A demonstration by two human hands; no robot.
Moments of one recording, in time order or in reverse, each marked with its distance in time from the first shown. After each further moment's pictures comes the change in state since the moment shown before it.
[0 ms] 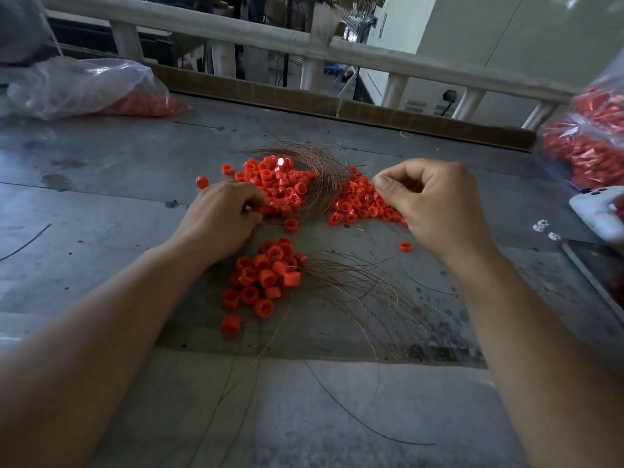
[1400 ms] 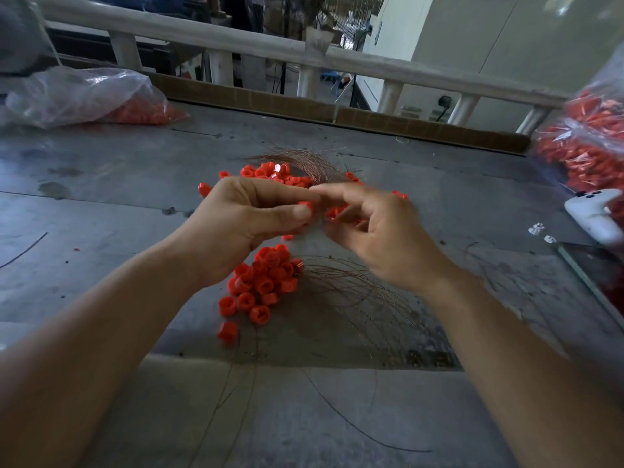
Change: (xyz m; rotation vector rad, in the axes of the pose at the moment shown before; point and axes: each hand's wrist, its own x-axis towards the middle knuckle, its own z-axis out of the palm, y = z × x) left_hand -0.023 0.047 -0.030 -1.188 -0.304 -0.065; right_hand -0.012 -0.011 0.025 0.105 -0.330 -0.161
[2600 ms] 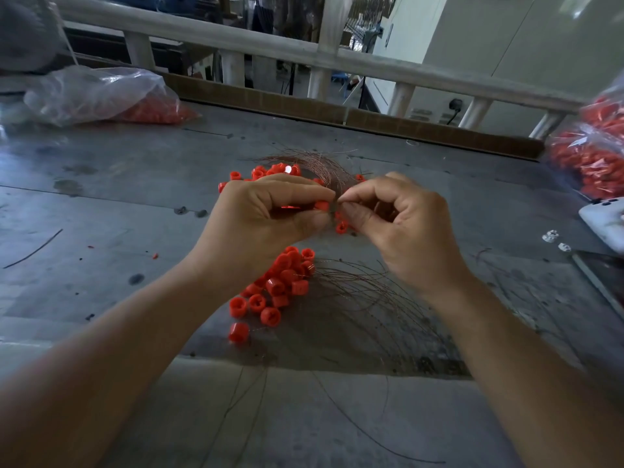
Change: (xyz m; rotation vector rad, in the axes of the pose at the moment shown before) left_hand -0.010 0.000 0.011 0.404 0.155 0.332; right_hand -0.002 -0.006 0.000 0.044 0.242 -0.097
